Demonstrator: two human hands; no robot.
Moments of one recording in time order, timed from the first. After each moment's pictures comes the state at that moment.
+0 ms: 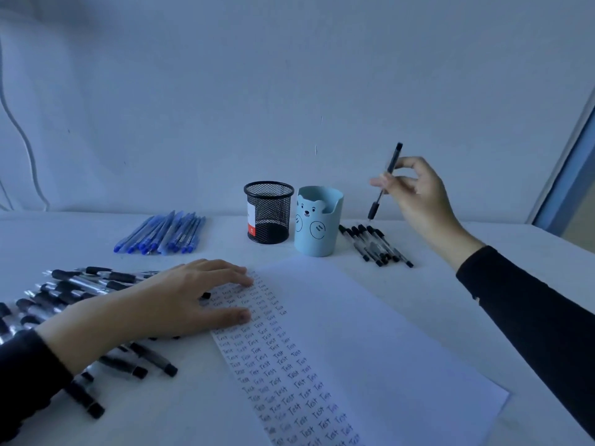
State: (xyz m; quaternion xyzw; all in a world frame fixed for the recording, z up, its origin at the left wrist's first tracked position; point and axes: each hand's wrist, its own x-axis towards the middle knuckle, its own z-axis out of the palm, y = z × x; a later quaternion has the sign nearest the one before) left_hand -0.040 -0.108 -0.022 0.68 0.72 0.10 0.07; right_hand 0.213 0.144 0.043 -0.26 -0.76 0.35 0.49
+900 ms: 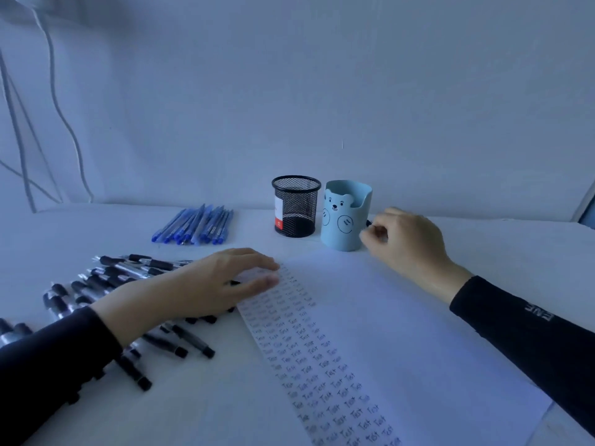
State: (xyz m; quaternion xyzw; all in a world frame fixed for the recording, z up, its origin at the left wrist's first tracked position) left_hand -0.038 -0.110 -0.018 0.67 0.71 0.17 0.09; right_hand 0.179 0.113 -0.016 -0.33 -0.87 -0.05 0.35
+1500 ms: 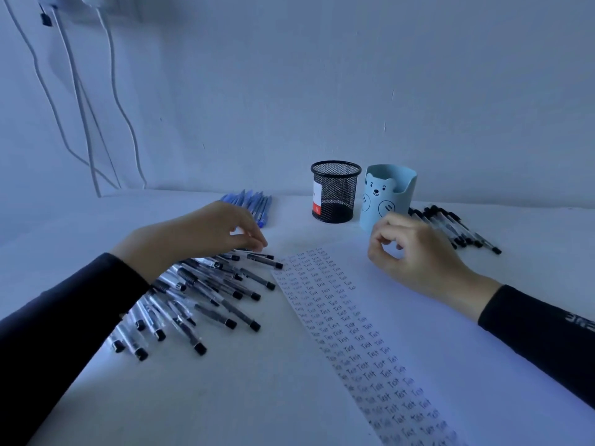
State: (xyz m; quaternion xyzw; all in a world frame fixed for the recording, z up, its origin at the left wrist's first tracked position) left_hand -0.094 -0.127 0.009 0.62 0.77 0.17 0.06; right_hand 0.165 0.078 -0.042 -0.11 -0.91 0.11 0.37
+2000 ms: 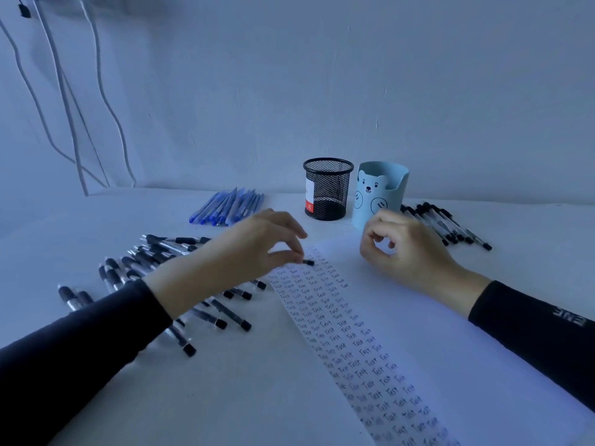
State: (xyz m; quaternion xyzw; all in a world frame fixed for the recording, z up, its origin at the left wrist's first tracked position) left_hand -0.039 -0.101 -0.015 0.71 0.67 0.23 -0.07; right_hand 0.165 0.077 -0.040 -0.13 -0.91 0.12 0.37
